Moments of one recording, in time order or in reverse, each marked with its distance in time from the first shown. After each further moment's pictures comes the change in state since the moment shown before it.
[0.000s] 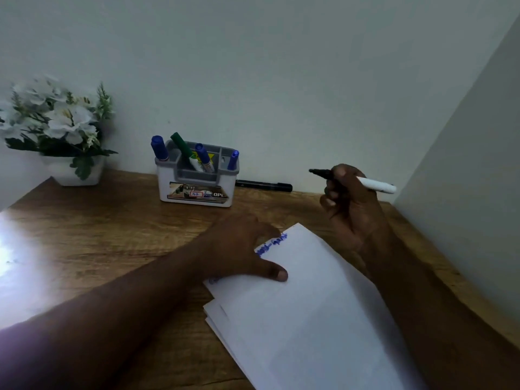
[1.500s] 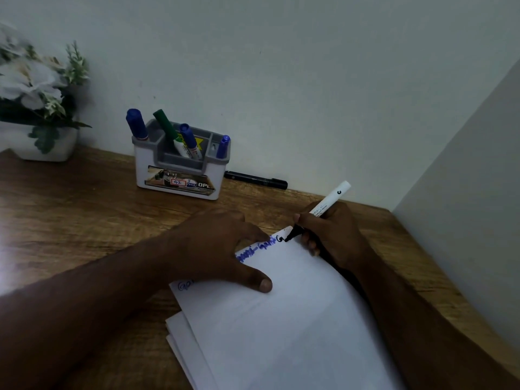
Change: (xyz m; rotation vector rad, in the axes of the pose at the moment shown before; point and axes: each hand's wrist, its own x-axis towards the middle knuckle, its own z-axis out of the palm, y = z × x) left_hand 0.013 -0.007 0.002 0.177 -0.061 -0.018; right_hand -0.001 0.027 -0.025 -0.783 -0.063 0.143
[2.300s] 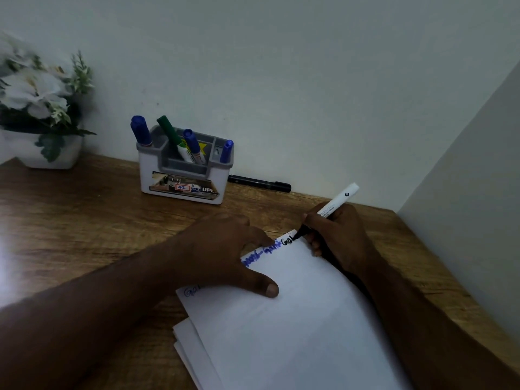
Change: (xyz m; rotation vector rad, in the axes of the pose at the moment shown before) left_hand -0.001 -0.002 0.001 -0.019 0.011 0.021; right_hand 0.002 0.002 0.002 0.011 0.073 0.000
